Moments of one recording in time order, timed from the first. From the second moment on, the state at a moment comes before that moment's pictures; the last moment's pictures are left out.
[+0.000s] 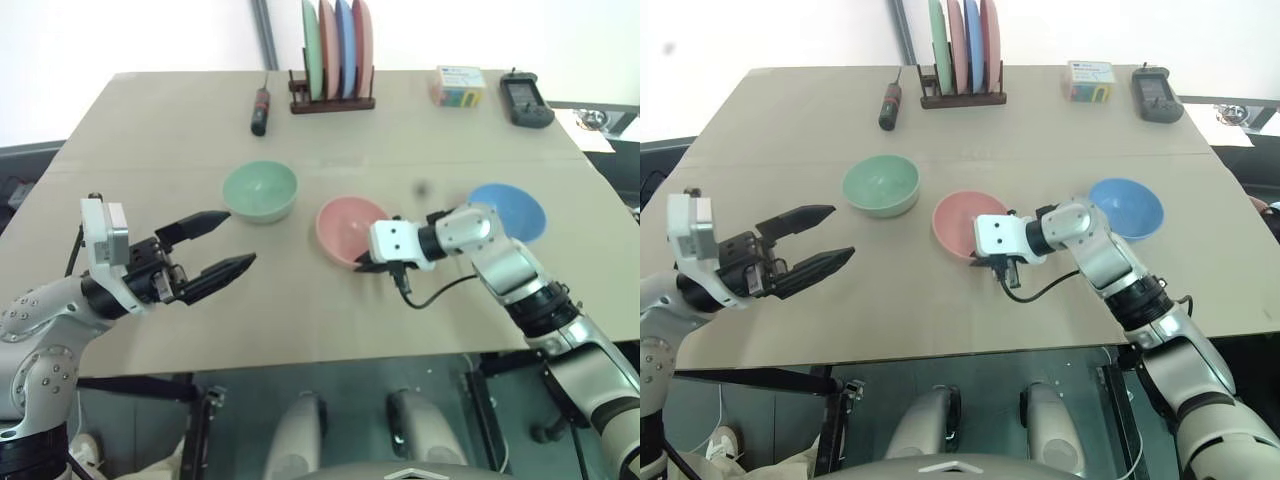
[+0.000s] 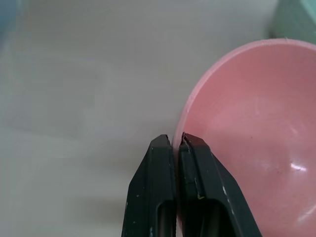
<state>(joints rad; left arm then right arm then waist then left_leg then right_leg) 0.00 0.78 0.48 -0.37 -0.84 0.47 -1.03 -0.75 -0.45 0.46 0.04 -0.06 0.25 1.23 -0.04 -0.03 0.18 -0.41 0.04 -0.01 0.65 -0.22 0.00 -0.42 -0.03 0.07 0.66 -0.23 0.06</state>
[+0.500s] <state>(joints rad) -0.16 0.79 0.30 -0.31 -0.47 0.39 -0.79 -0.67 -0.49 0.29 -0.22 0.06 0.47 1.13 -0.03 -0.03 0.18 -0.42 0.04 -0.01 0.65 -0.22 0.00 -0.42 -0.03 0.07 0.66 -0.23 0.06</state>
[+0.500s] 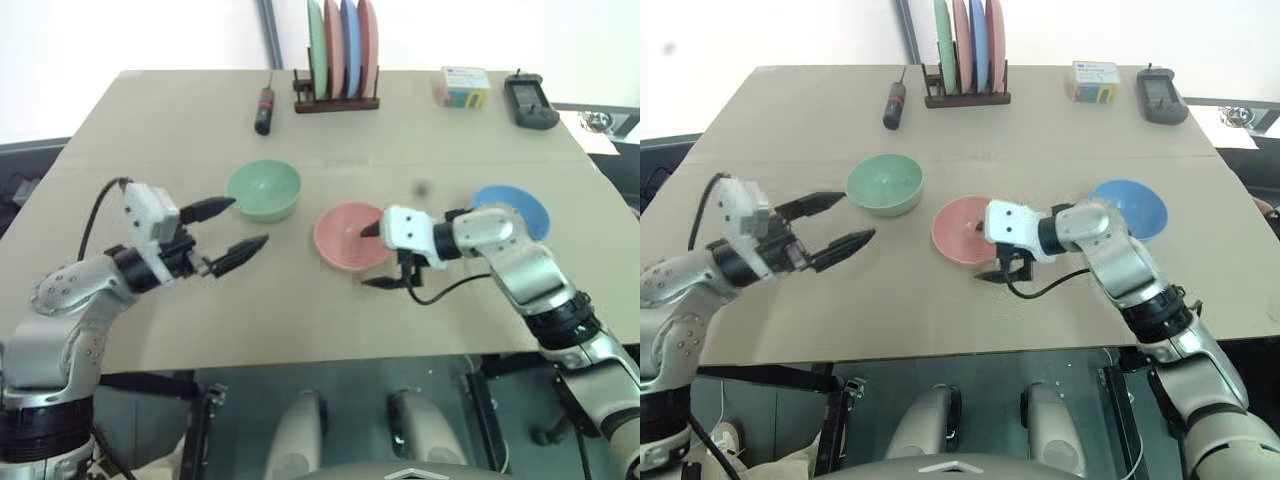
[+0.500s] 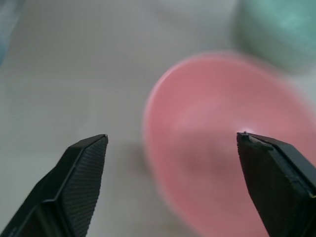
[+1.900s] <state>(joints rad) -0.70 0.83 -0.20 -0.17 -0.14 0.24 -1.19 0.09 -0.65 -0.34 -0.65 0.45 0.34 0.92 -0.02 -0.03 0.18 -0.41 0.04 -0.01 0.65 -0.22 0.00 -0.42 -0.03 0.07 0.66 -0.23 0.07</state>
